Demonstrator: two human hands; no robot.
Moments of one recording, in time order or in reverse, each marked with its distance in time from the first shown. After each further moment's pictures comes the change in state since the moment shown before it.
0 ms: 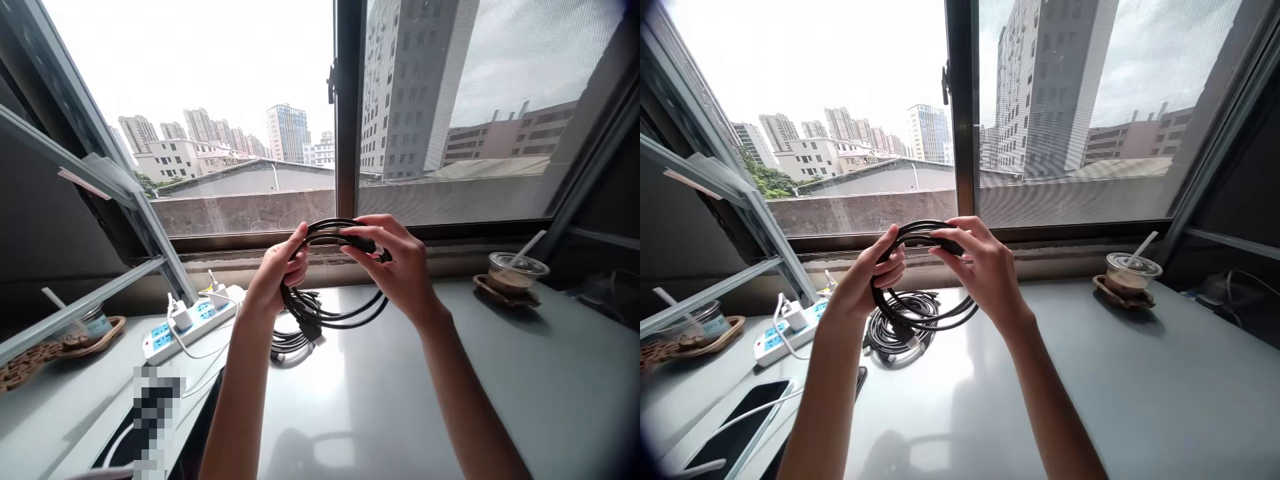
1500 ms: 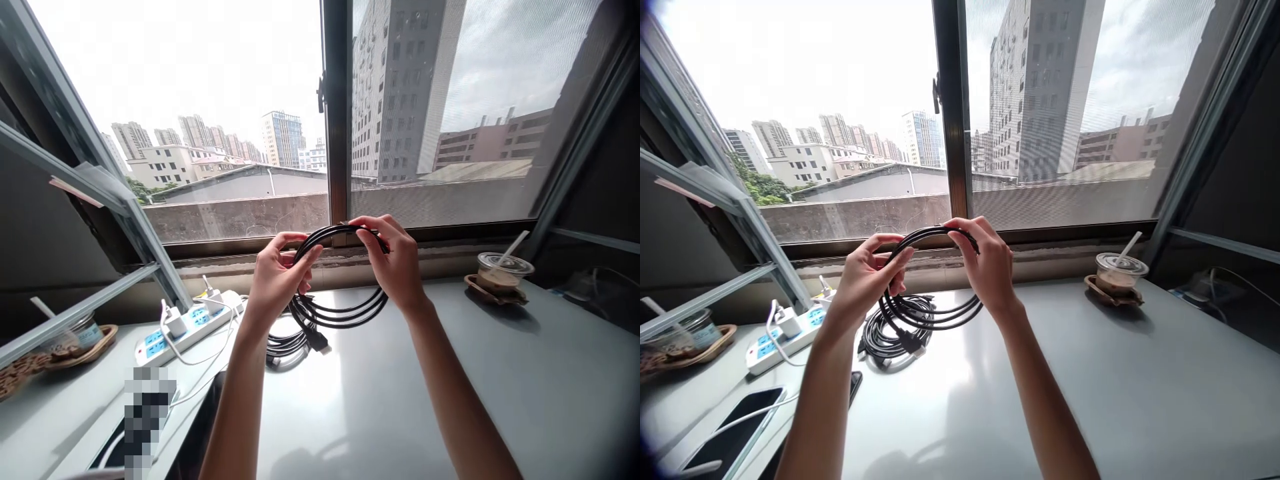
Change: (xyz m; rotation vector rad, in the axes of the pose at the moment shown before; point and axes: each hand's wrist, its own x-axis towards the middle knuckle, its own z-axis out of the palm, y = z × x) left_hand -0.012 -0.006 0.011 0.408 0.146 0.301; right_hand 0.002 0.012 -0.001 0.026 0.086 0.209
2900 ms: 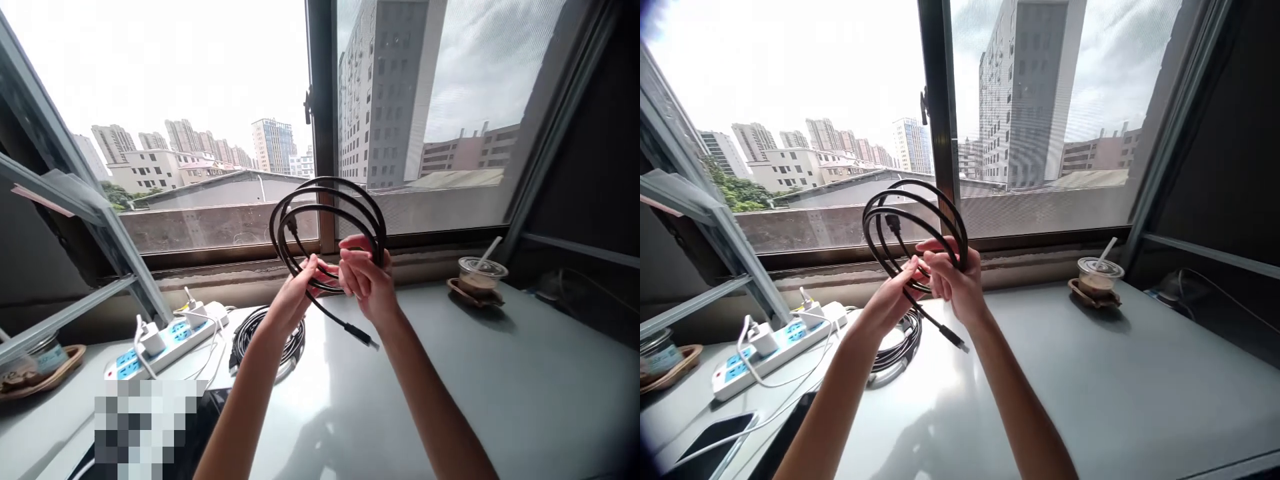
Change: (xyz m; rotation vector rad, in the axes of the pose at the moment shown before) left_hand 0.014 -0.039 0.035 -0.442 -0.276 -0.248; right_hand -0.007 -0.018 0.012 1.071 -0.104 0.304
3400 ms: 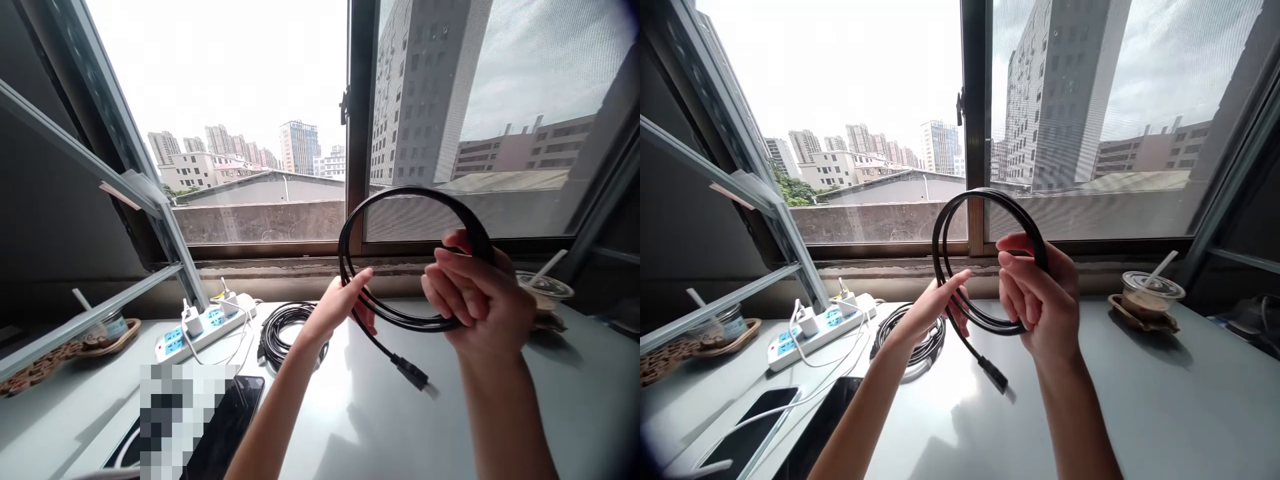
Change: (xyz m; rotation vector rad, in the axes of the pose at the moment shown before) left_hand -0.015 0.007 0.017 0.269 -0.039 -0.252; right_hand -0.014 -0.051 0.001 -0.027 0.187 -0.042
